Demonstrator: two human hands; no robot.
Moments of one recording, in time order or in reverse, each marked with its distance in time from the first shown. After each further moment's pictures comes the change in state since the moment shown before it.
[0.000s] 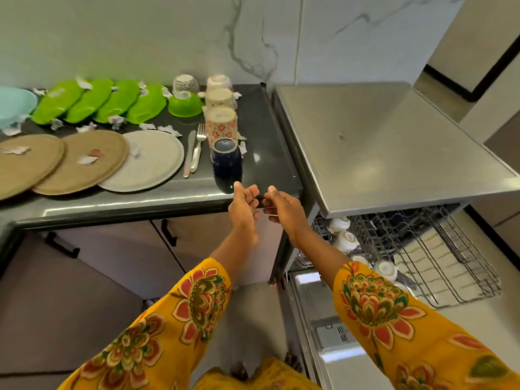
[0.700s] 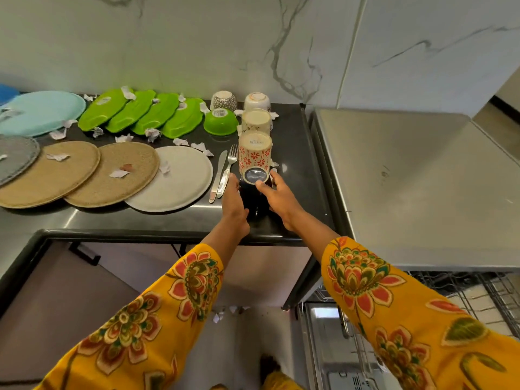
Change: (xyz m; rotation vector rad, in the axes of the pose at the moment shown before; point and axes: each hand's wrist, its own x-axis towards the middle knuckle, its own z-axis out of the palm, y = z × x) left_hand 0.081 0.077 -0.014 -0.088 0.210 -0.029; right_hand 0.111 -0.061 0.055 -0.046 -0.242 -0.071
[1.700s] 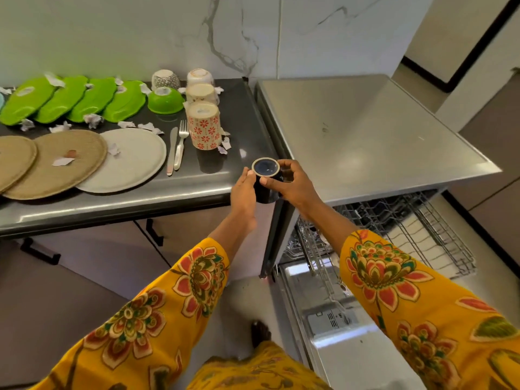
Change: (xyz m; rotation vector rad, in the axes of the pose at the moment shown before) left_hand -0.083 -0.075 0.021 0.156 -0.309 0.017; right_hand -0.113 0.049 -0.077 -0.072 0.320 -0.128
